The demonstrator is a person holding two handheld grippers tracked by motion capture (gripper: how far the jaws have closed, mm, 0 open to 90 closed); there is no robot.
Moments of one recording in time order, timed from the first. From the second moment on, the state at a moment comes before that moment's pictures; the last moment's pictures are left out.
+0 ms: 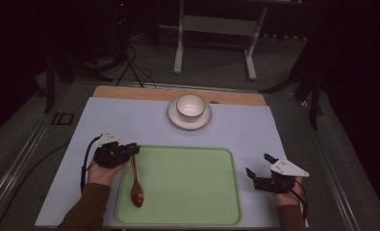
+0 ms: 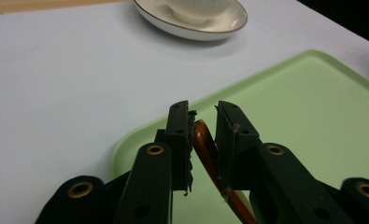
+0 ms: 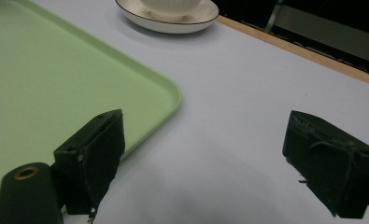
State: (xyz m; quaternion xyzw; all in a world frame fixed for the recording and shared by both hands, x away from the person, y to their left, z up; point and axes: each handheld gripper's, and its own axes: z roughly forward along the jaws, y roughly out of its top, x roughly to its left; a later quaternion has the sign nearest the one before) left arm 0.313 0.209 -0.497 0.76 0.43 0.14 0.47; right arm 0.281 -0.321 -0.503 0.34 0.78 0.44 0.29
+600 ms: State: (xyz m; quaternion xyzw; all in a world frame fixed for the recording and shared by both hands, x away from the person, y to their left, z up) left arm 0.327 0.203 -0.518 0.79 0.43 0.13 0.42; right arm 0.281 -0.320 -0.503 0.34 0.78 0.44 0.29
